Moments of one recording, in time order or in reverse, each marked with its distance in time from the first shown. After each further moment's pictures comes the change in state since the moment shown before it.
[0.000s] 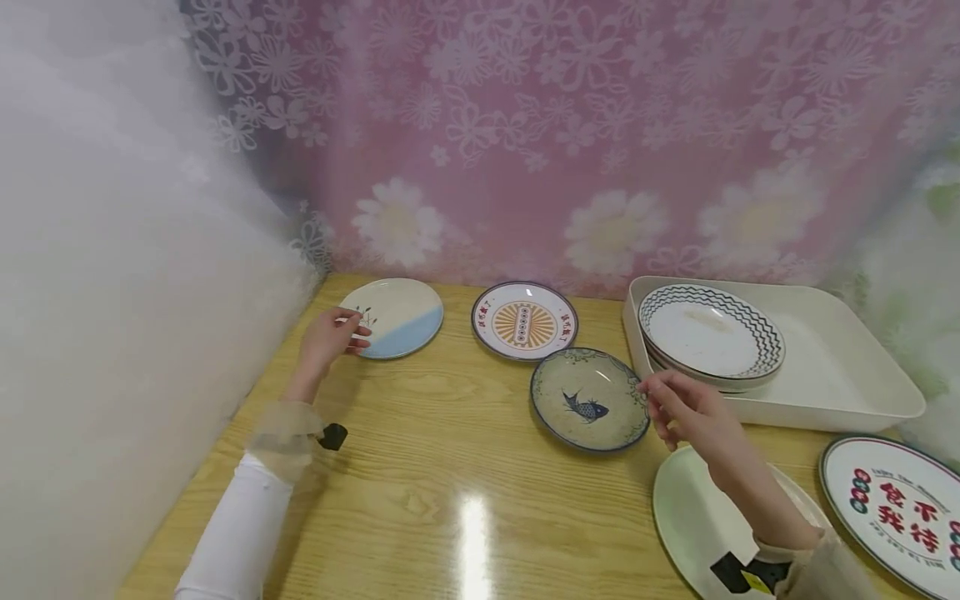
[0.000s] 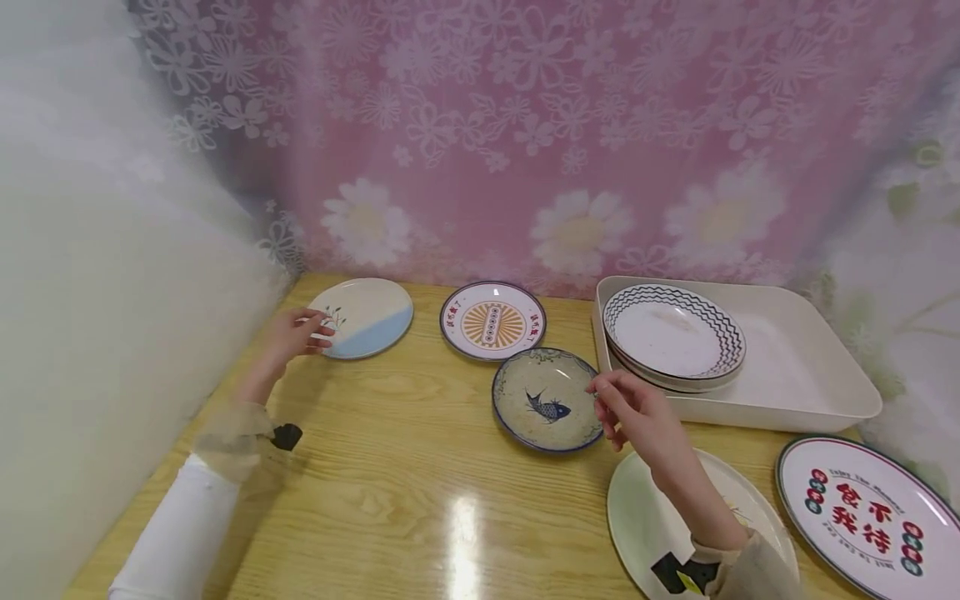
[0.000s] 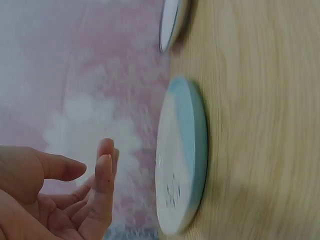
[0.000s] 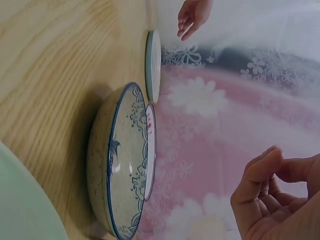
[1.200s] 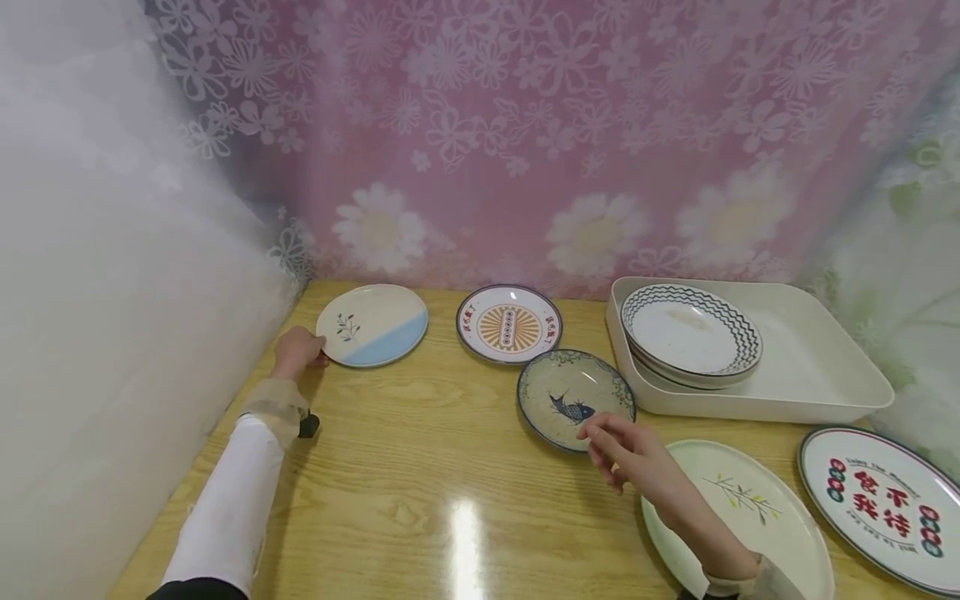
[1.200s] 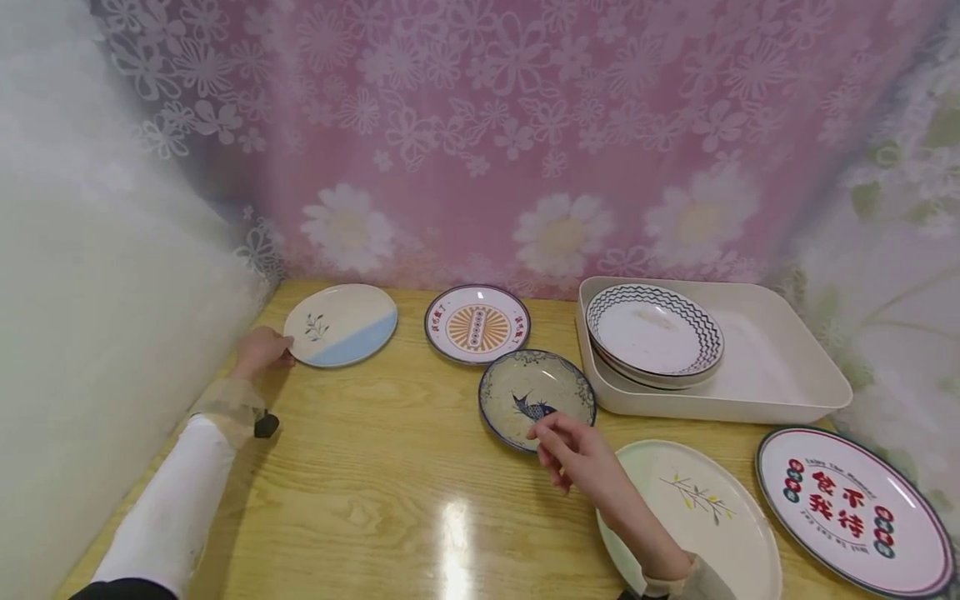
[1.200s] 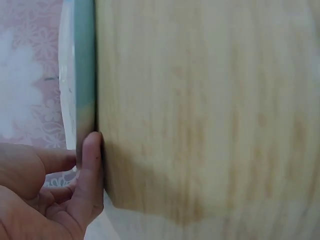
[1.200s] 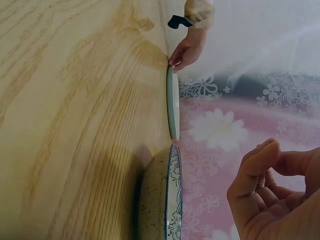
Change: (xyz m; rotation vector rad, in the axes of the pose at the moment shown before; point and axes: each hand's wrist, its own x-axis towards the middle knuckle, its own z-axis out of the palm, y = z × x) left_hand 0.059 -0.050 -0.023 0.560 0.020 -0.122; right_hand -0.017 0.015 0.051 0.070 -0.136 0.098
